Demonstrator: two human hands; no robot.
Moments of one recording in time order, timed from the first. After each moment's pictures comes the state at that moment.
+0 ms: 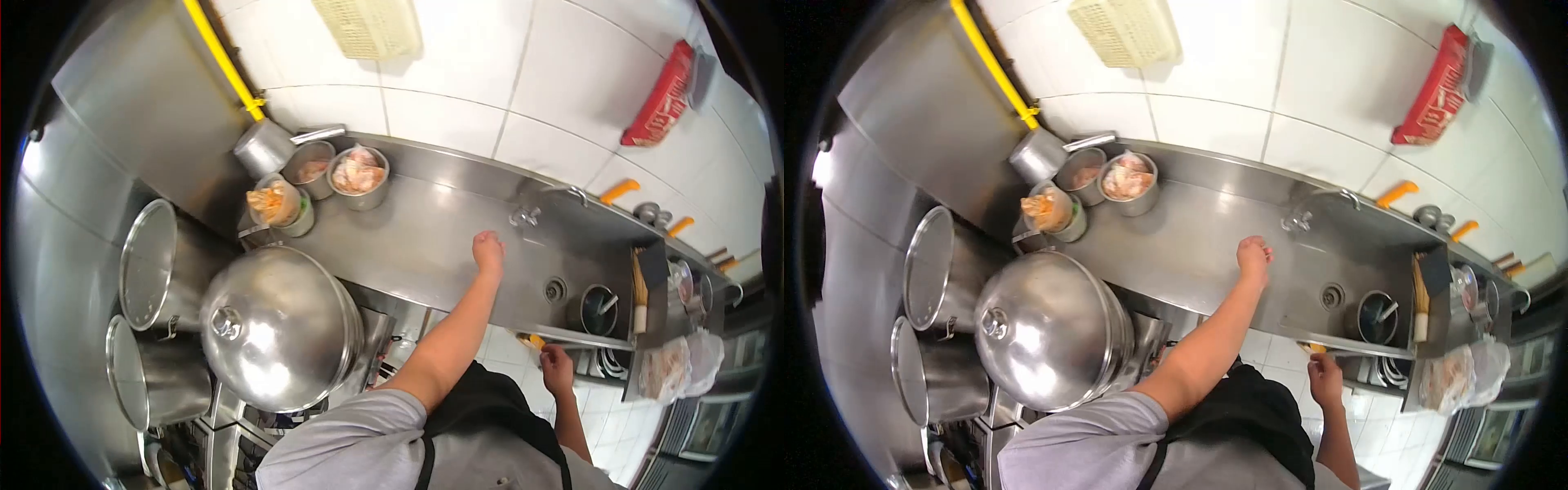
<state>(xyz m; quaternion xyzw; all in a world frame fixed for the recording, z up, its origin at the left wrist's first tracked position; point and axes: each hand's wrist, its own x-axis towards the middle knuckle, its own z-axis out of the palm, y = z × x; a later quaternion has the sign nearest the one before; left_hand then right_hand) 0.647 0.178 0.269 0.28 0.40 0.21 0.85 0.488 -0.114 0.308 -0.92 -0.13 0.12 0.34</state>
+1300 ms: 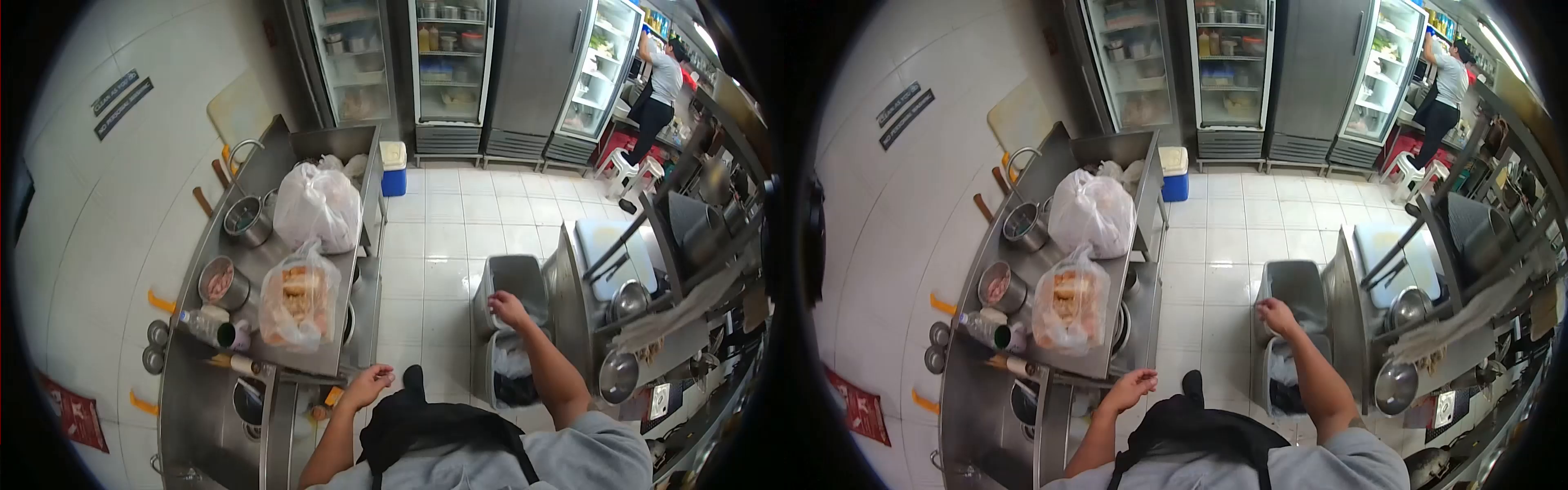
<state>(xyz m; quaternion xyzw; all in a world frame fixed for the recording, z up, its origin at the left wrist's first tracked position) 0.438 -0.466 0.257 0.65 -0.39 -0.55 0.34 0.104 -0.770 0.196 -0.64 0.51 -0.21 0.54</state>
